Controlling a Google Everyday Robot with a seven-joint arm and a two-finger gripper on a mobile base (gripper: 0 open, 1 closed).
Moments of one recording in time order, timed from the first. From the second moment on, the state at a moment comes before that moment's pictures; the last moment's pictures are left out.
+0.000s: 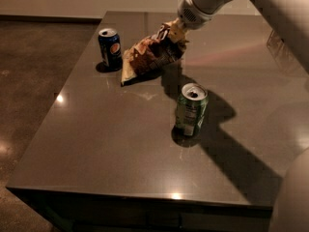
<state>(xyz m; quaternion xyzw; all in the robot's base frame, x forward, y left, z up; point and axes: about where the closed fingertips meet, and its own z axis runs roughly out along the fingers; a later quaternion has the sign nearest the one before) 0.705 -0.072 0.946 -0.44 0.84 0.05 0.31</state>
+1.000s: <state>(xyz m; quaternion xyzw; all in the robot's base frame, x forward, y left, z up) 0.697 -0.024 0.936 -0.49 0.82 0.07 0.30</state>
